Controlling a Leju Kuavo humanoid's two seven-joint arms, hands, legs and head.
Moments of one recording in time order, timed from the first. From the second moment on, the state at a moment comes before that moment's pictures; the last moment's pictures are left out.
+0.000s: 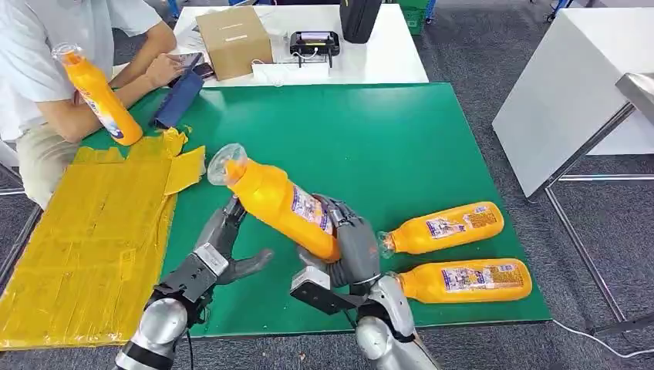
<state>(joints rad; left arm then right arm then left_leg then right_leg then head) -0.17 0.00 -0.41 -1.55 -0.32 -0.04 -0.27 -0.15 0.16 0.53 -1.30 0.79 -0.42 -0.24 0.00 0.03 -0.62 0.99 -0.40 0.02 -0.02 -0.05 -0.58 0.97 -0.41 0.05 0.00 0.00</state>
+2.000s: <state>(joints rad) -0.31 0.02 -0.29 -1.53 -0.62 0.37 -0.18 -0.07 0.11 0.58 -1.50 0.69 -0.57 -0.30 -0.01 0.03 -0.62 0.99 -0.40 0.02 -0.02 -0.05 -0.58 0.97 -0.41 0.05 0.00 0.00</state>
